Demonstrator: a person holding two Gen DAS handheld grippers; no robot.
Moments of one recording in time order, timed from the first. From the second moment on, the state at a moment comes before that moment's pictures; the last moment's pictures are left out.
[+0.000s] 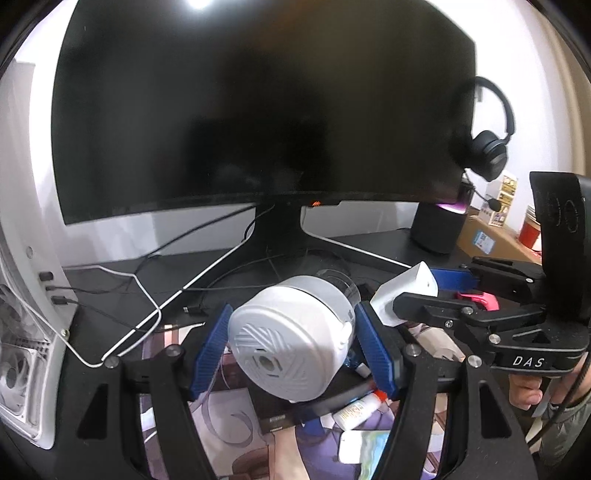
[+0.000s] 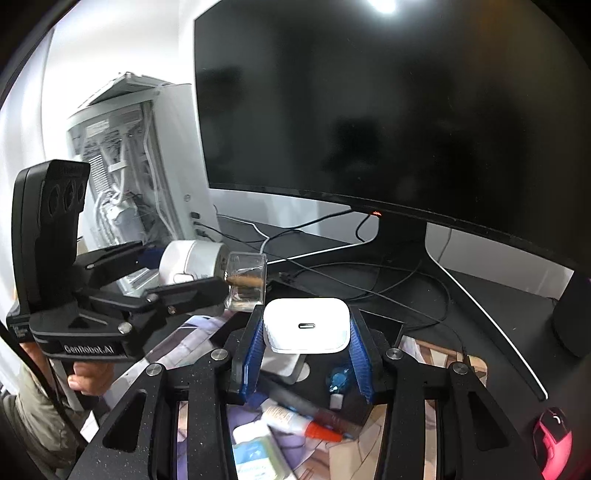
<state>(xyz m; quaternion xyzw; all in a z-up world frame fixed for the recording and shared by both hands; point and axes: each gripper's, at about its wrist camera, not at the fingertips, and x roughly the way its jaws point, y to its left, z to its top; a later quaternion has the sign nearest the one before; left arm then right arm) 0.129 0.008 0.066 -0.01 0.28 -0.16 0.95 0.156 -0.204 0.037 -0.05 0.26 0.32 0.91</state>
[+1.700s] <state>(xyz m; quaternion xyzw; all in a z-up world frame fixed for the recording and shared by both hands) 0.172 -0.025 -0.001 0.01 0.36 -0.17 0.92 0.221 -0.202 -0.031 -0.04 0.34 0.30 0.89</state>
